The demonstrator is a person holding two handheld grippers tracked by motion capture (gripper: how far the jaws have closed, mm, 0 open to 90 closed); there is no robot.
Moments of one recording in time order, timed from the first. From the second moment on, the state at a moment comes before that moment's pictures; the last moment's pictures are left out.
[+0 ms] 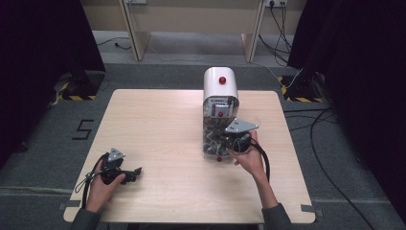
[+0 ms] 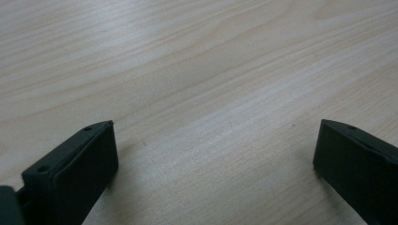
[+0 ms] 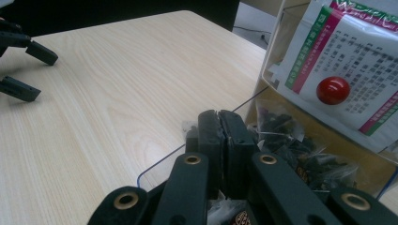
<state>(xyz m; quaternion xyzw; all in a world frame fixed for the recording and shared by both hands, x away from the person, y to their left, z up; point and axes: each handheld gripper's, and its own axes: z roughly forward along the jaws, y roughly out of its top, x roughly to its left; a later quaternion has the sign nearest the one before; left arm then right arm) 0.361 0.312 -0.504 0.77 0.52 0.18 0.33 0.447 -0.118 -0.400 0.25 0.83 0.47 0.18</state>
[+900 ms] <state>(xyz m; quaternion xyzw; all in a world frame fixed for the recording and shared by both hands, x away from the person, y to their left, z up) 0.361 0.312 -0.504 0.77 0.52 0.18 0.33 0.452 -0.152 -0.364 0.28 0.78 0.51 0.22</state>
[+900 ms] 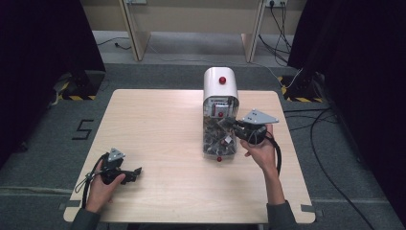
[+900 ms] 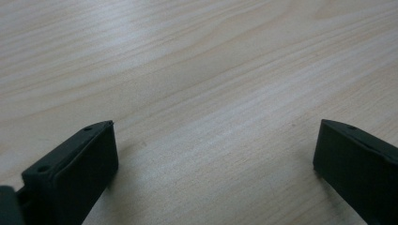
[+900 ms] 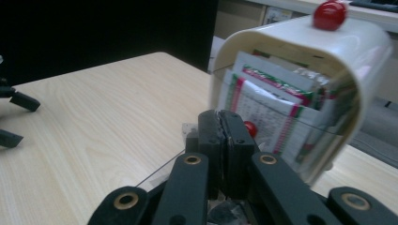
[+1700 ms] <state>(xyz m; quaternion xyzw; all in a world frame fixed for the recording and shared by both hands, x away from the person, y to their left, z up) 0.361 0.312 -0.504 0.77 0.52 0.18 0.33 0.457 -0.213 -0.355 0.34 0.74 0.50 0.27</state>
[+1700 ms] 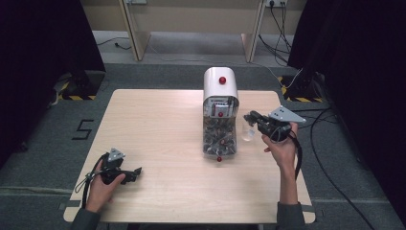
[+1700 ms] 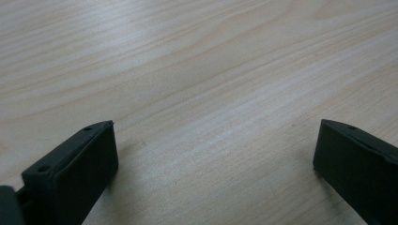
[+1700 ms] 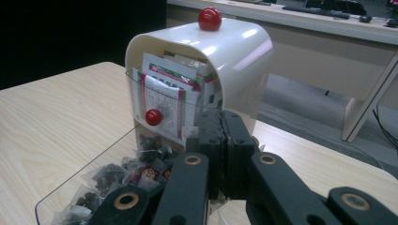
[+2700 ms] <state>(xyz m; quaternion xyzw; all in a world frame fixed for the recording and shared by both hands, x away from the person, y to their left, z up) 0.361 0.312 -0.504 0.77 0.52 0.18 0.33 0.470 -0.233 -0.351 0.37 0.73 0.49 0.30</state>
